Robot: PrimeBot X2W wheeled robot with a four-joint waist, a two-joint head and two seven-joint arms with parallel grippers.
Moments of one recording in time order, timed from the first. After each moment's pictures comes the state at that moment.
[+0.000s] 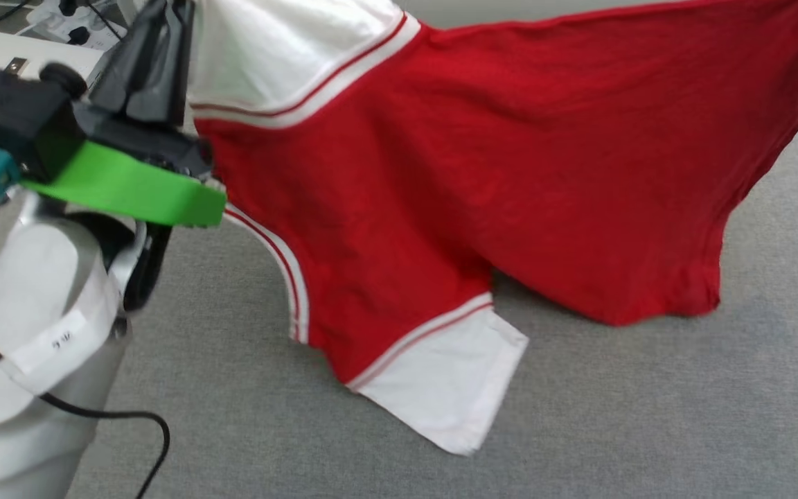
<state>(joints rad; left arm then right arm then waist) -0.64 0.47 -0.33 -0.12 -0.48 0.02 -0.11 -0.80 -0.75 0.43 0.21 0.82 0.13 0.13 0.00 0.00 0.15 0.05</state>
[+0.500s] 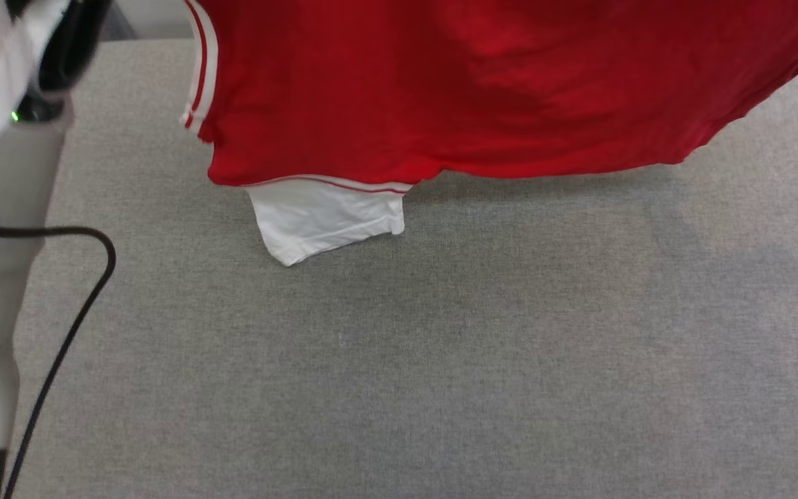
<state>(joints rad) -1.18 0.44 -0.39 0.00 -0.49 -0.10 0.03 -0.94 -0.68 0.21 0.07 0.68 0.13 0.25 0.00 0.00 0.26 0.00</state>
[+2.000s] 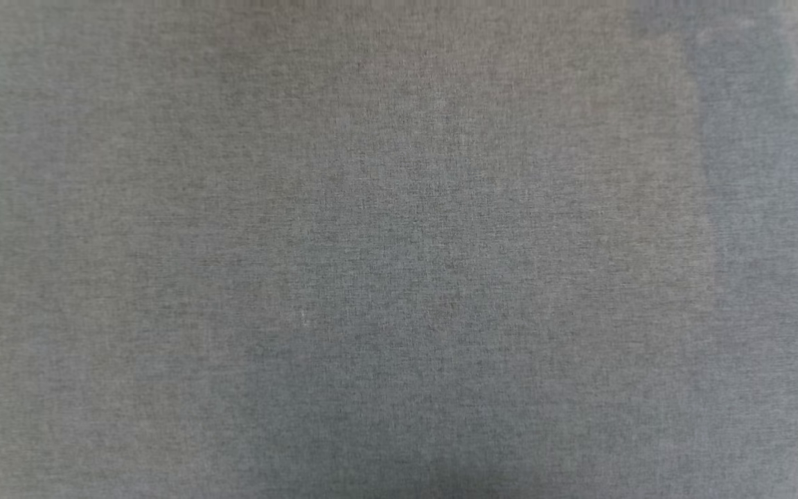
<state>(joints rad) -1.72 0.52 -0.73 0.67 -0.74 -0.13 -0.21 -1.57 -0.50 0.66 0.80 0.67 0.13 -0.10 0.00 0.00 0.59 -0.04</state>
